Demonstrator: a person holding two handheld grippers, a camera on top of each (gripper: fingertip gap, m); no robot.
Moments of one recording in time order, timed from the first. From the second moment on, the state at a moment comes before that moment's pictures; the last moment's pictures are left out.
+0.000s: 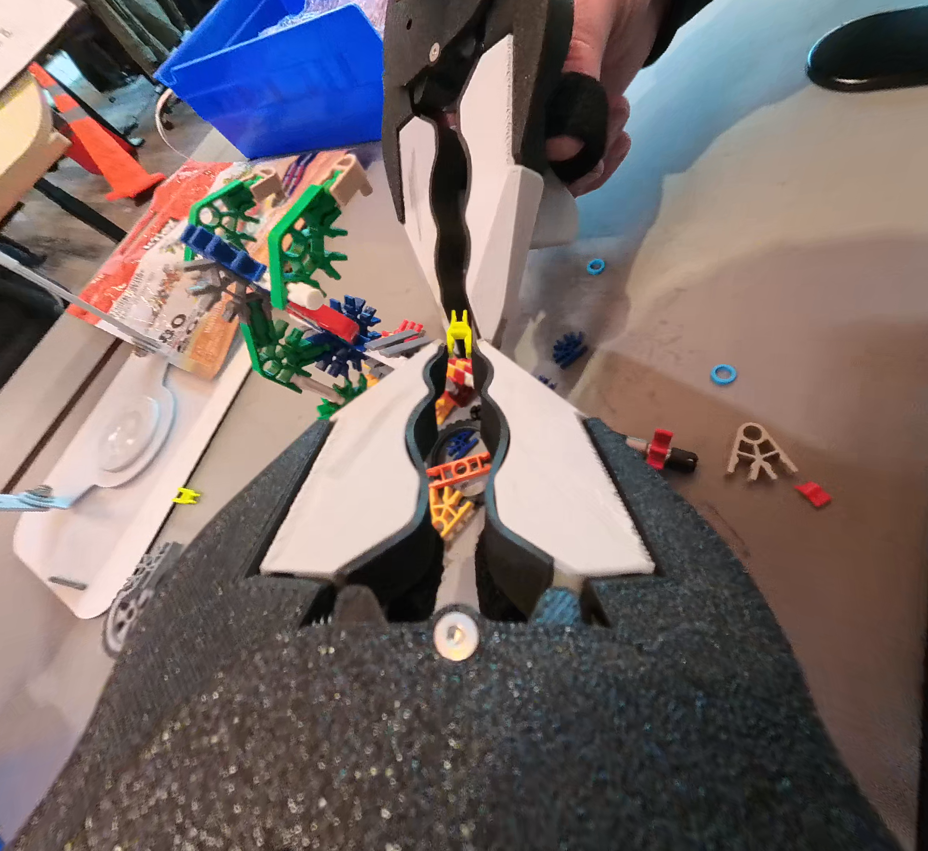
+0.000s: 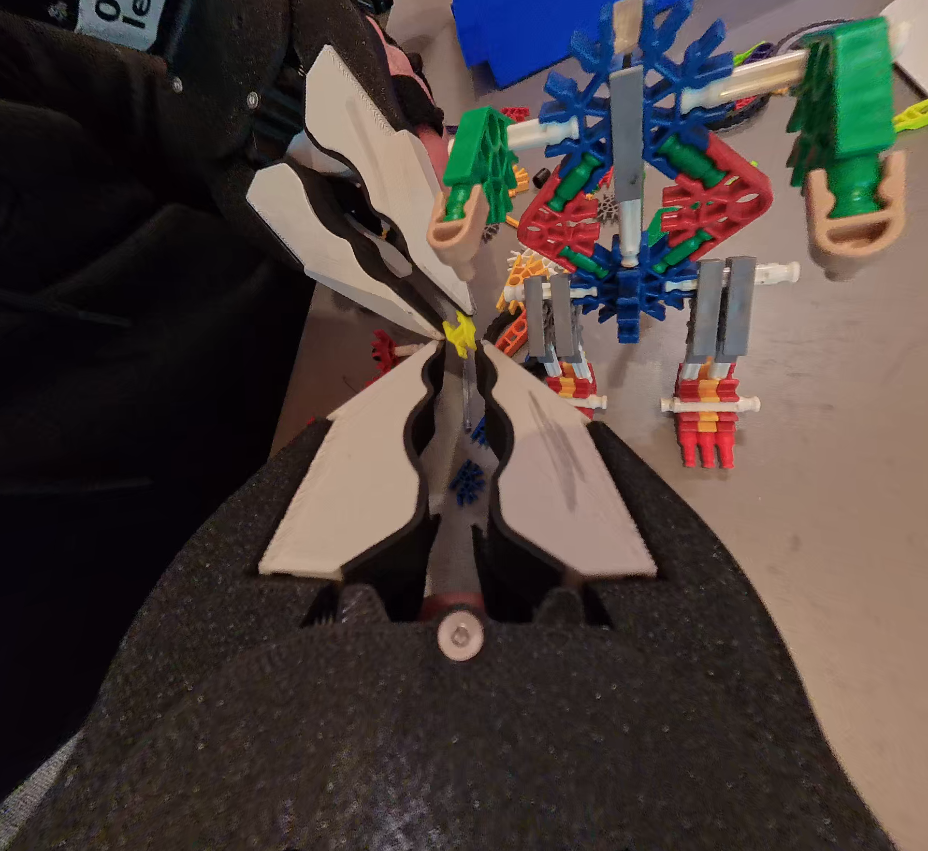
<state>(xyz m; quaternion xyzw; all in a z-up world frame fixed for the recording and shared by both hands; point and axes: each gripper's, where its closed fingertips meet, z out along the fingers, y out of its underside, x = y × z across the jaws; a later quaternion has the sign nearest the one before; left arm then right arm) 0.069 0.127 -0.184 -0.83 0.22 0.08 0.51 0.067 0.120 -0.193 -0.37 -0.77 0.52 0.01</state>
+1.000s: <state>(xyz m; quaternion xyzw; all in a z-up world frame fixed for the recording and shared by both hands) 0.076 0.087 -0.219 -0.87 0.27 0.10 0.40 0.078 0.112 -0.248 -0.28 -0.89 0.35 0.08</state>
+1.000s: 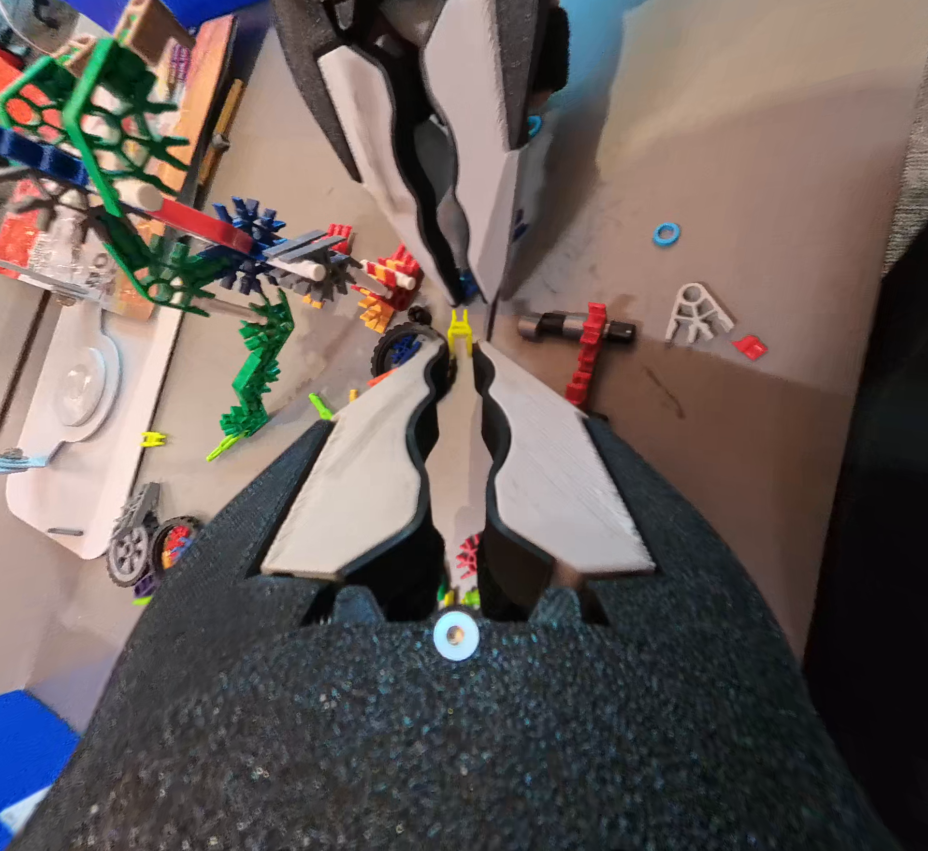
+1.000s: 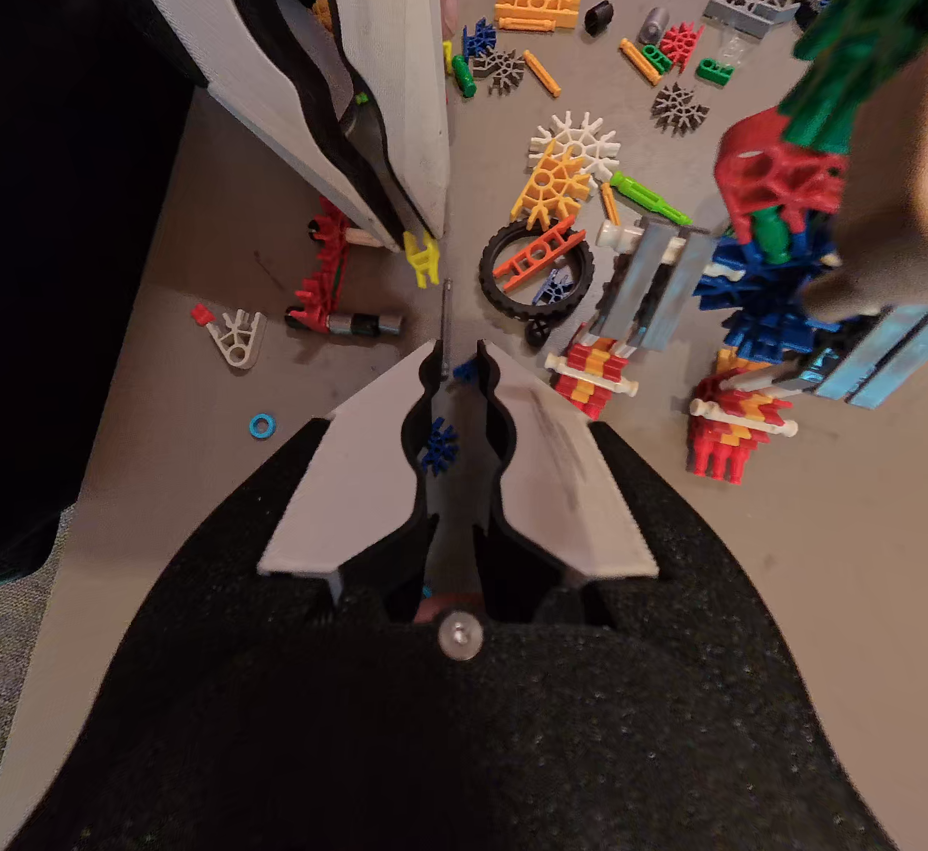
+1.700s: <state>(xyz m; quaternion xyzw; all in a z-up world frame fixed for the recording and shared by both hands) 0.072 0.082 -0.240 -0.89 0.28 0.10 0.33 0.078 0.103 -0.251 -0.30 -0.88 0.36 0.06</state>
